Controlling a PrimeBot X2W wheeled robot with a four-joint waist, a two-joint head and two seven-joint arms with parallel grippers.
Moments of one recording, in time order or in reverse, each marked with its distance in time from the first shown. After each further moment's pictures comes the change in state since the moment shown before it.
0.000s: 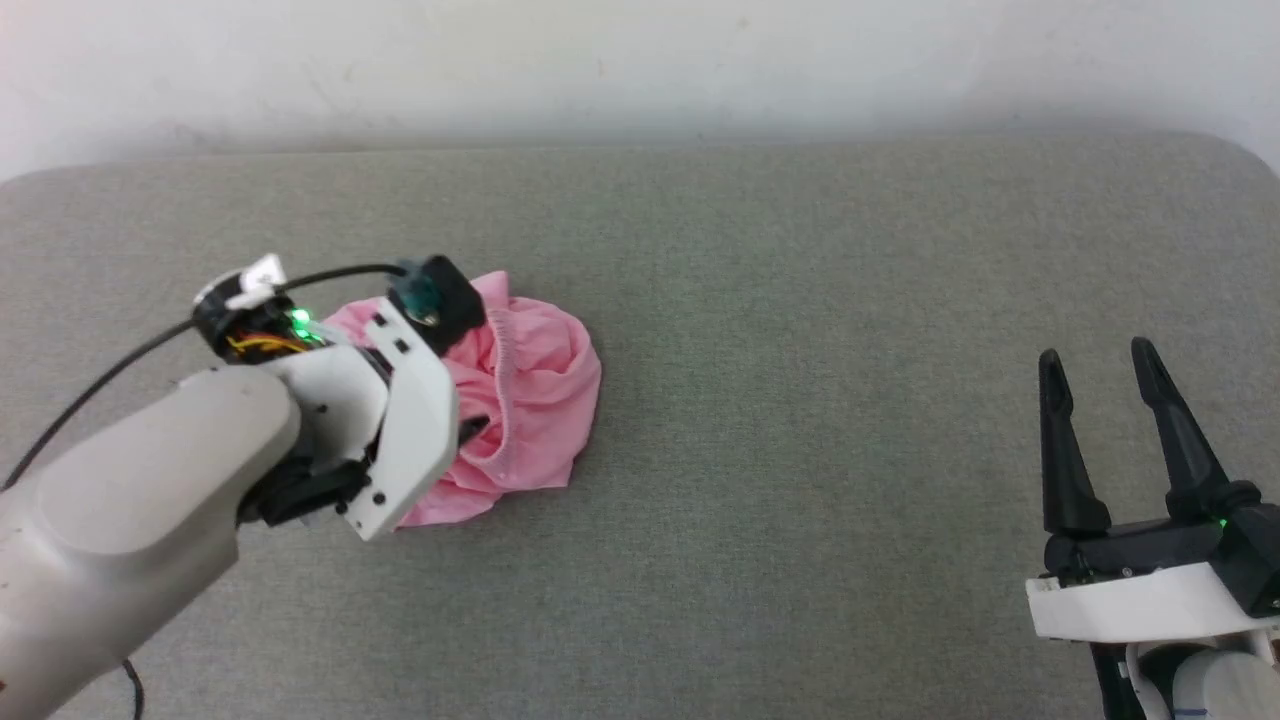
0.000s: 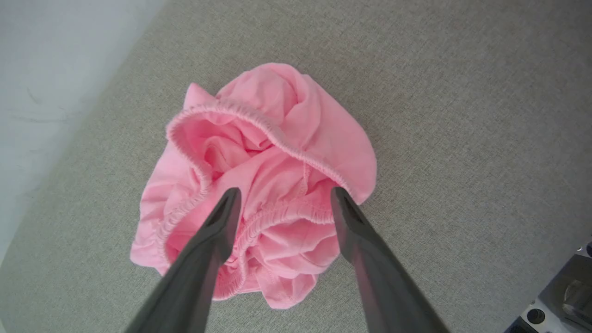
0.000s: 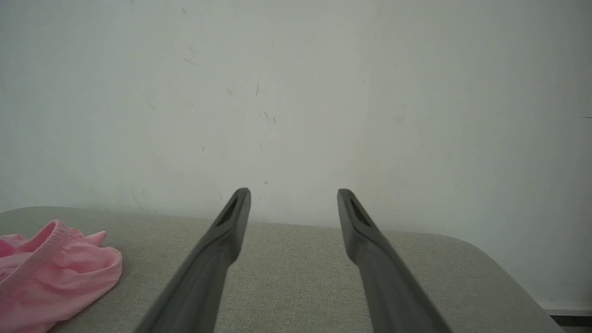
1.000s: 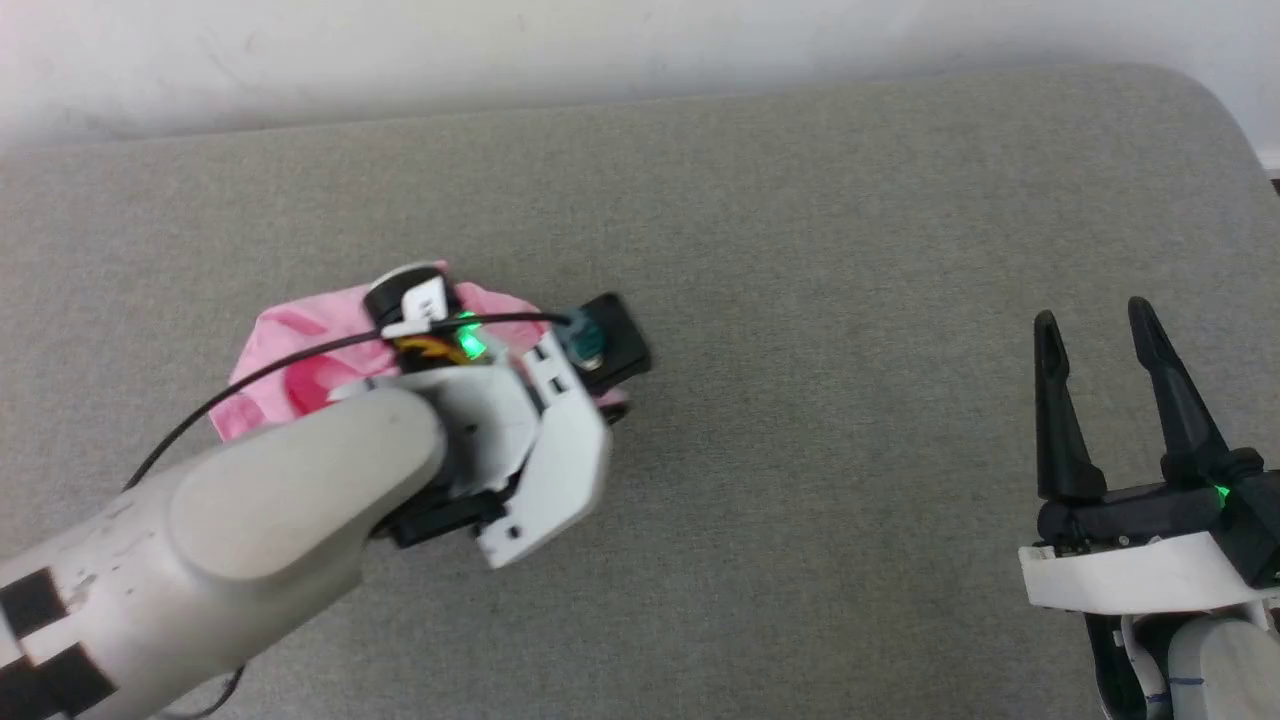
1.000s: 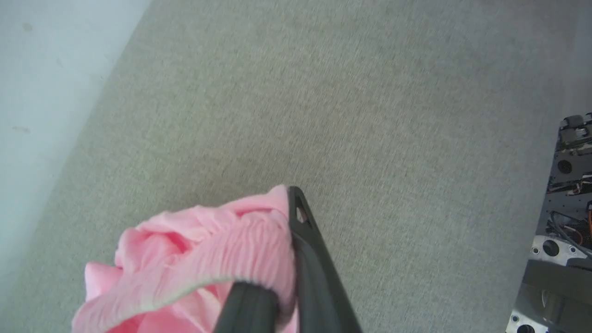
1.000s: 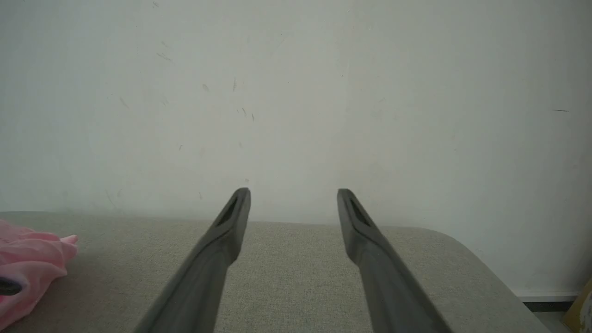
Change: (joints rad) left arm -0.007 -0.113 -0.037 -0.119 0.067 -0.014 -0.007; right arm -0.058 0.000 0.011 0.001 0.012 0.000 0.000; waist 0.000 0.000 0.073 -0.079
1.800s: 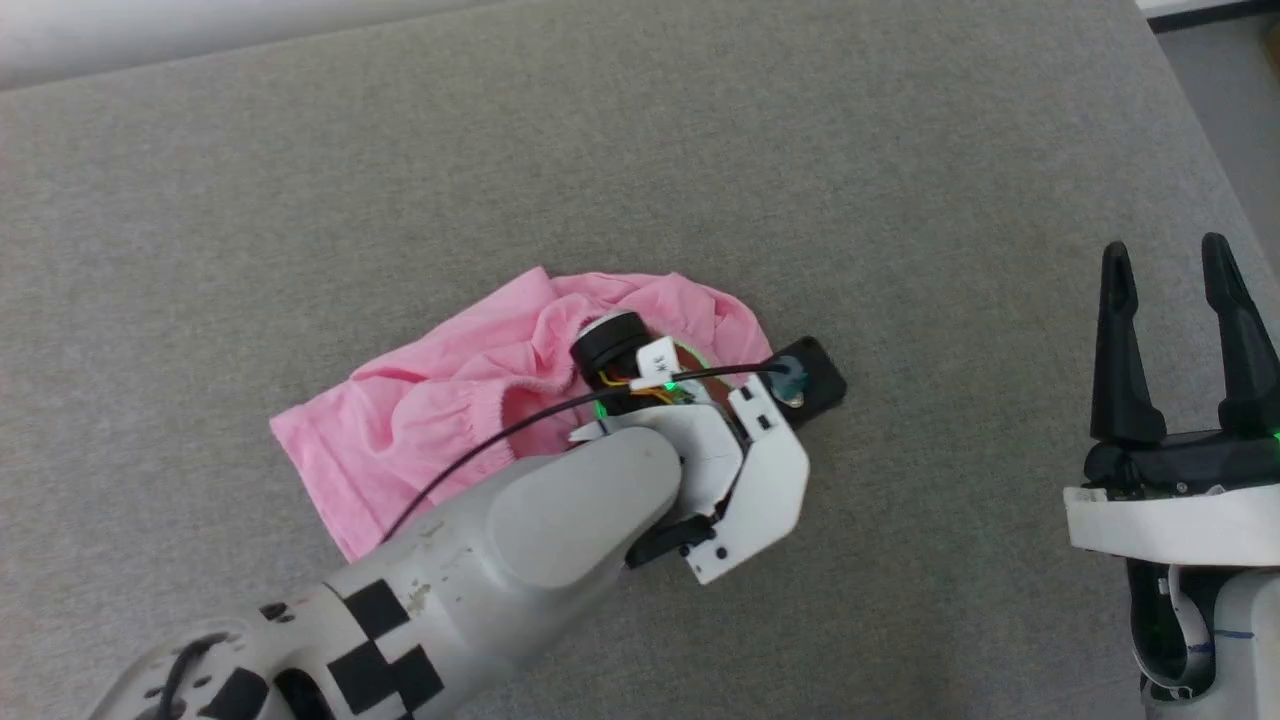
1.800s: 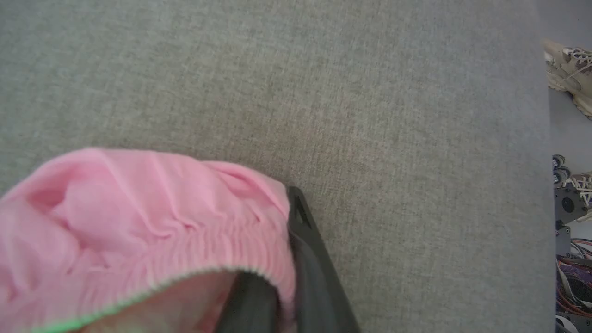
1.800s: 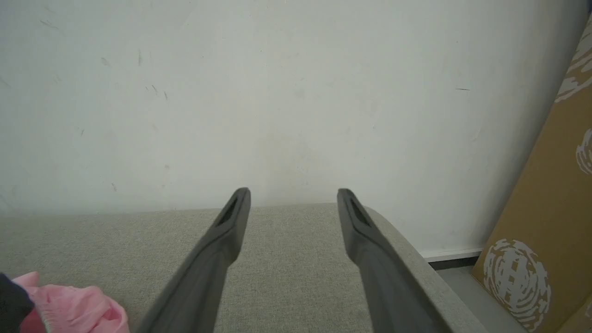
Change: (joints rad) left arm 0.042 -0.496 0.002 0.505 0.164 -0.006 -0.179; right arm -0.077 0.000 -0.055 -0.013 0.039 0.000 0.000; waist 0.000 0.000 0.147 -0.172
